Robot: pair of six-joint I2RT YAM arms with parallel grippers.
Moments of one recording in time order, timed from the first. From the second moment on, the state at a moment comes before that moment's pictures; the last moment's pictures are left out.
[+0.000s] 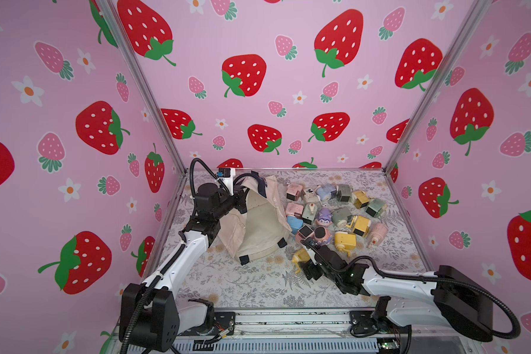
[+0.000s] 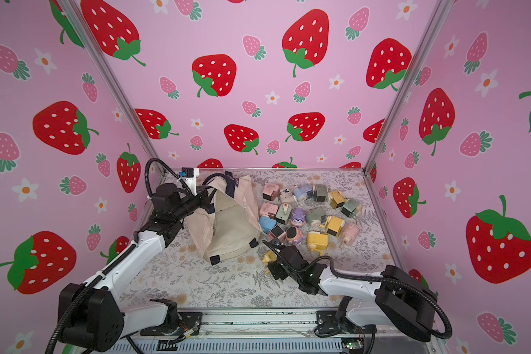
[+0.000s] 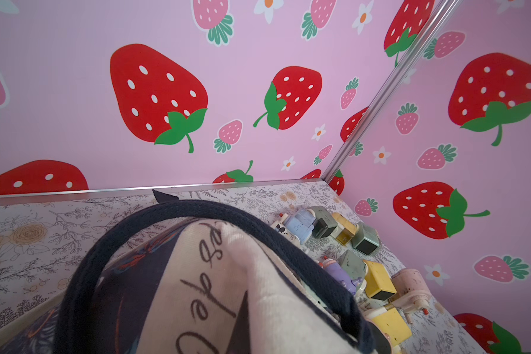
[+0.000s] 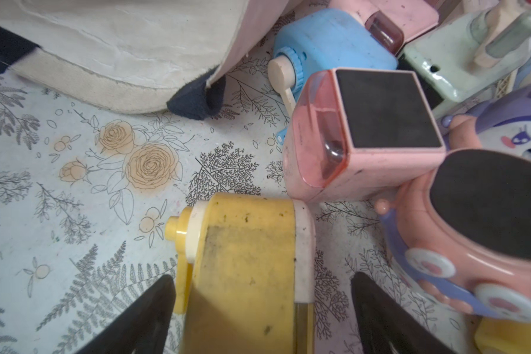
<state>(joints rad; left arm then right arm) -0.18 1.25 0.89 0.19 0.43 -0.27 1.10 1.23 0.42 0.09 0.30 0.15</state>
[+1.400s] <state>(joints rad) -0.17 1.25 0.89 0.19 0.42 -0.27 0.98 2.34 1.47 0.46 -0.39 0.06</state>
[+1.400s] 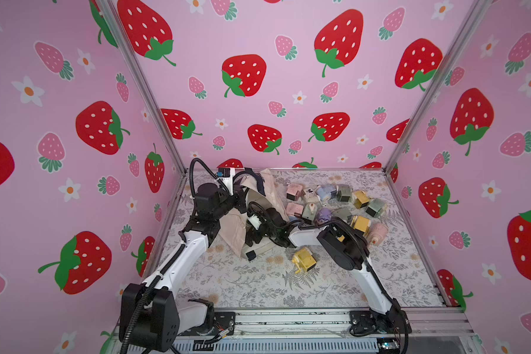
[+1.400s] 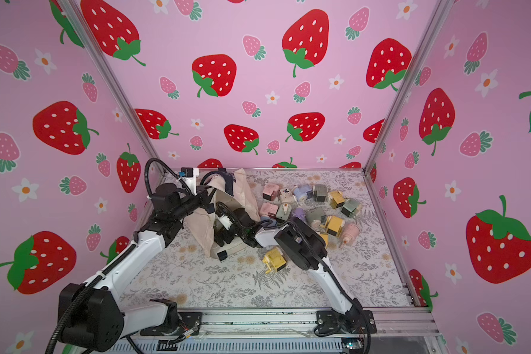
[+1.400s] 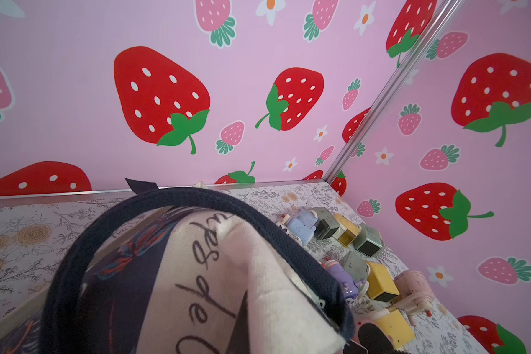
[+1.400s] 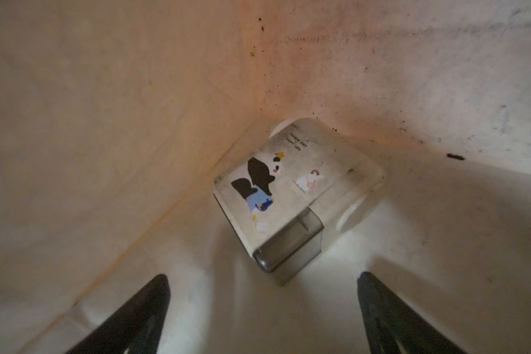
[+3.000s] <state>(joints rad) -0.18 1.27 0.90 0.20 0.43 -0.27 0.96 2.33 1.53 0.31 -0.14 0.09</state>
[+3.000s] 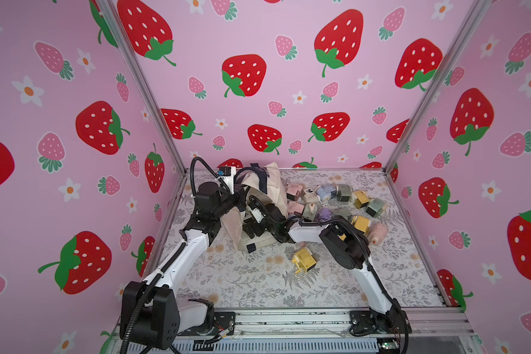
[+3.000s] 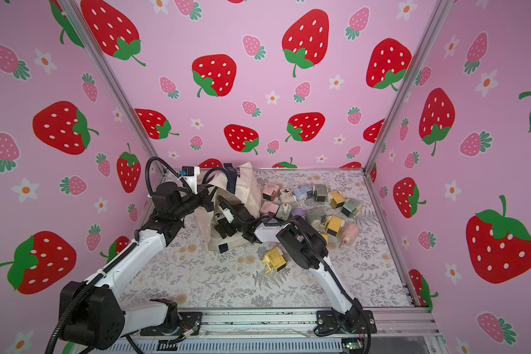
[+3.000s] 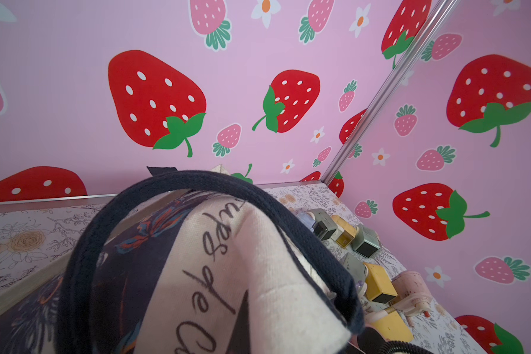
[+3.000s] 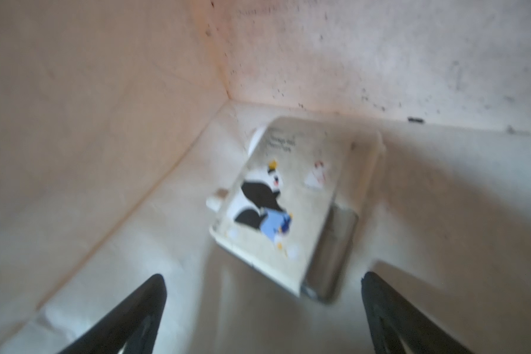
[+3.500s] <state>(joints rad) -0.17 1.27 0.90 0.19 0.41 -0.27 0.97 2.47 1.76 0.20 -0.05 0.13</state>
